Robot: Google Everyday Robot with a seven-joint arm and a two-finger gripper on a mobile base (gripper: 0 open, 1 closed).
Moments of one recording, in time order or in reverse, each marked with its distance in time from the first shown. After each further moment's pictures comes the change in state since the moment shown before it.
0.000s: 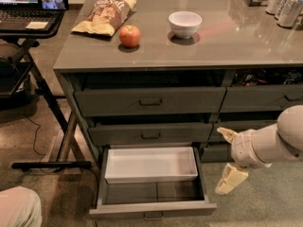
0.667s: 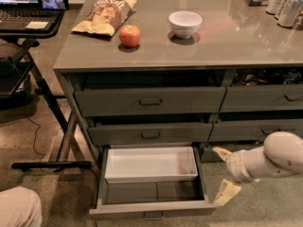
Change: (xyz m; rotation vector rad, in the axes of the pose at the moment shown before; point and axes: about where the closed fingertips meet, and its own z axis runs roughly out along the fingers) arm 0.075 0.012 0.096 -0.083 -0.055 0.016
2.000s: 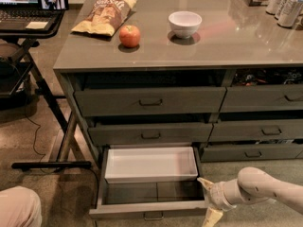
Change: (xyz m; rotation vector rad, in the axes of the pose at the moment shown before) arm 0.093 0.052 0.170 -0.125 -0.063 -0.050
